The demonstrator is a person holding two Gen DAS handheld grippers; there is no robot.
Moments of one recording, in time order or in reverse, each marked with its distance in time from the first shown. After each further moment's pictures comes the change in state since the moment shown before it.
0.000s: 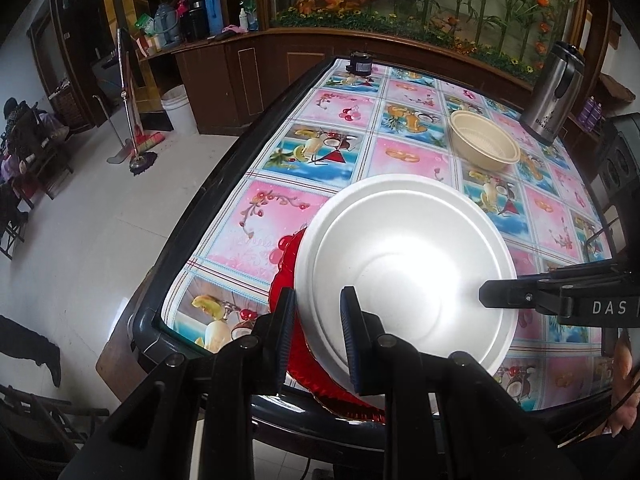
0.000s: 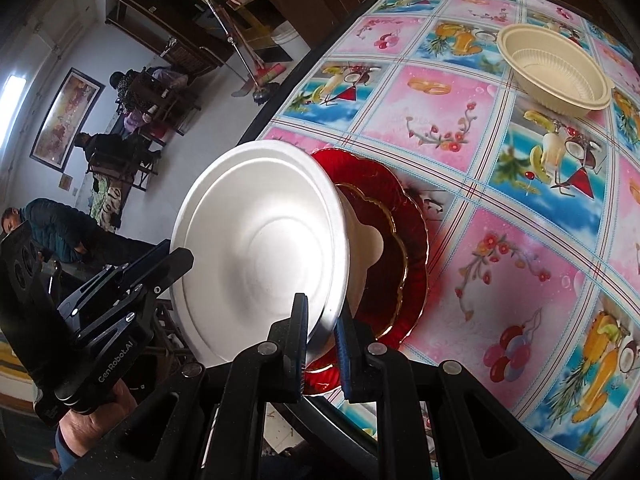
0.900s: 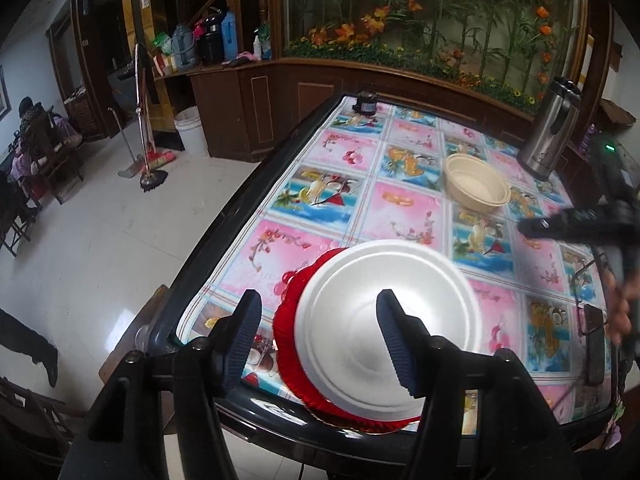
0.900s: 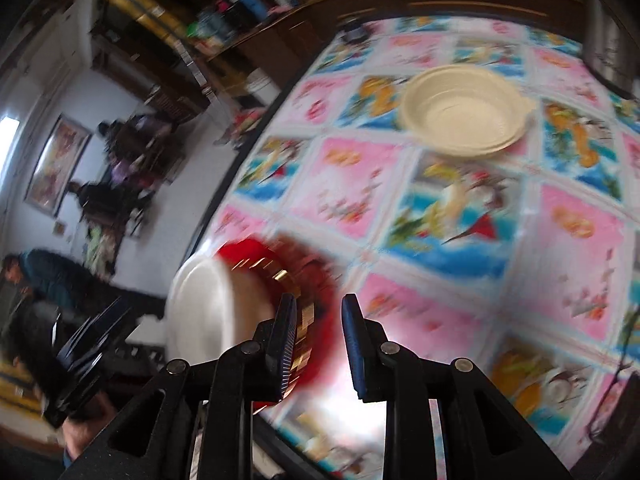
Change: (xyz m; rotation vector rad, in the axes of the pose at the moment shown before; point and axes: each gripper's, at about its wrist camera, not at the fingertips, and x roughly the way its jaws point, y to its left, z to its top) left arm -0.045 -0.009 0.015 -0.037 -0.110 0.014; right arm -0.083 -0.100 0.044 0.125 -0.180 -0.091
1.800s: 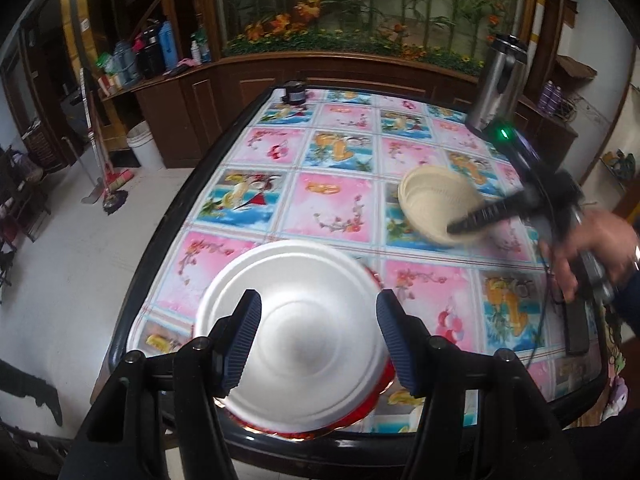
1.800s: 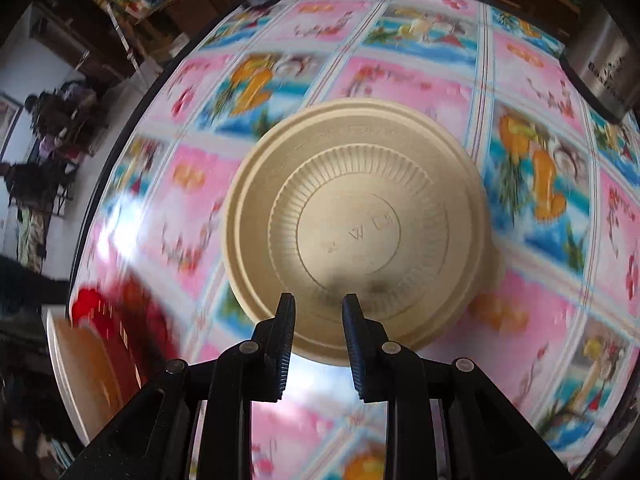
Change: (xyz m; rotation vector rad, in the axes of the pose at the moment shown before) left arm 0.012 -0.077 0.007 0.162 0.050 -0.115; right arm 0.057 -0.059 0.029 -0.060 0.219 -0.209
